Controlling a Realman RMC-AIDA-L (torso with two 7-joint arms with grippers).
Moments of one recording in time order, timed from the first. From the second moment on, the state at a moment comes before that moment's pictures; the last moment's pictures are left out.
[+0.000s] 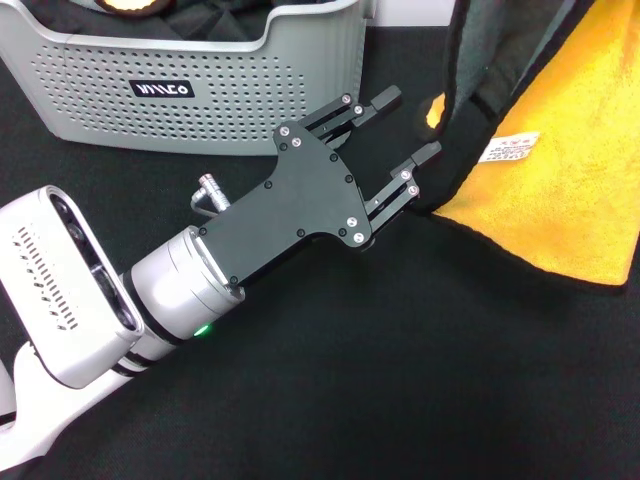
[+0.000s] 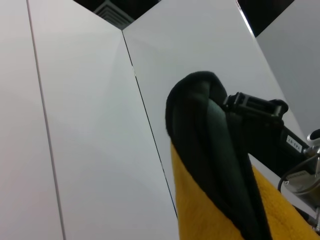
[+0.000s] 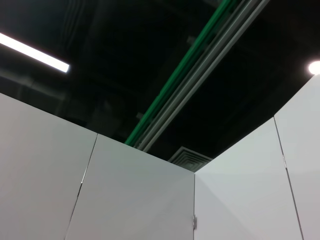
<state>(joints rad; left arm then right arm) -0.66 -2.11 0.62 -0.25 1.49 1.77 0.00 0.57 1.99 -1.57 -0.35 -0.28 -1.93 0.71</state>
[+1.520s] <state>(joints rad) -0.66 -2.11 0.56 -0.28 1.55 1.75 -0.04 0.57 2.00 -1.58 -0.35 -0.29 -1.94 0.71</state>
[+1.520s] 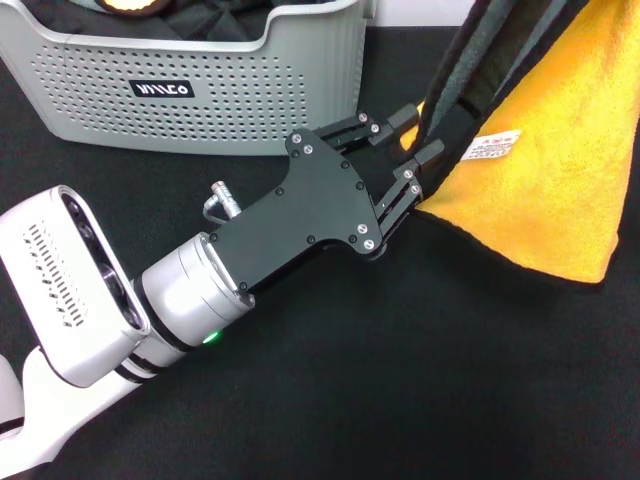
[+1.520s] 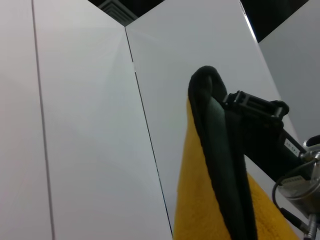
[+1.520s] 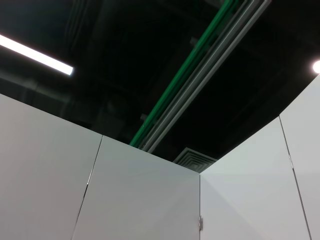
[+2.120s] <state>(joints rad) -0.63 -2.11 0.56 -0.24 1.55 1.78 -0.17 0.56 2.00 -1.58 -0.35 -0.29 -1.93 0.73</state>
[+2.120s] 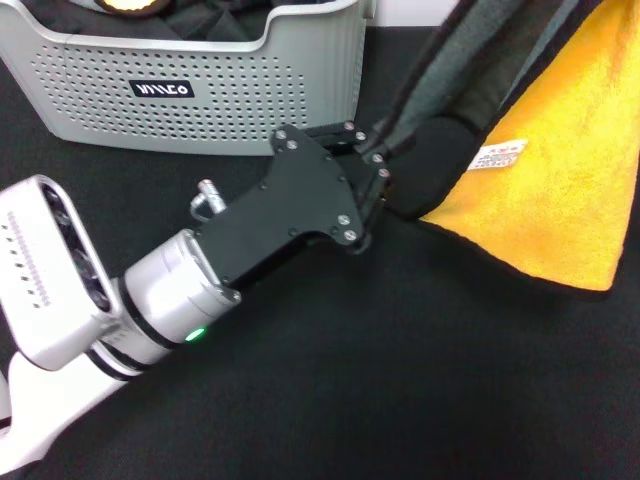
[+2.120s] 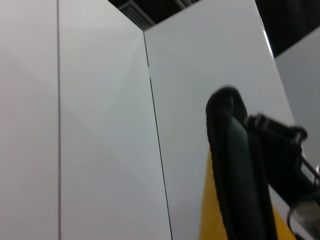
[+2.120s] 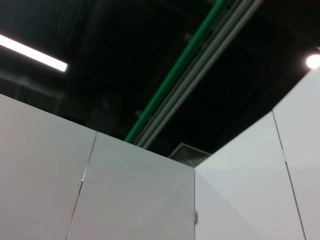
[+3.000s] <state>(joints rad) -0.49 -2.00 0.76 0.43 1.55 2.03 -0.98 0.54 1.82 -1.58 -0.29 -0.66 -2.00 1.13</state>
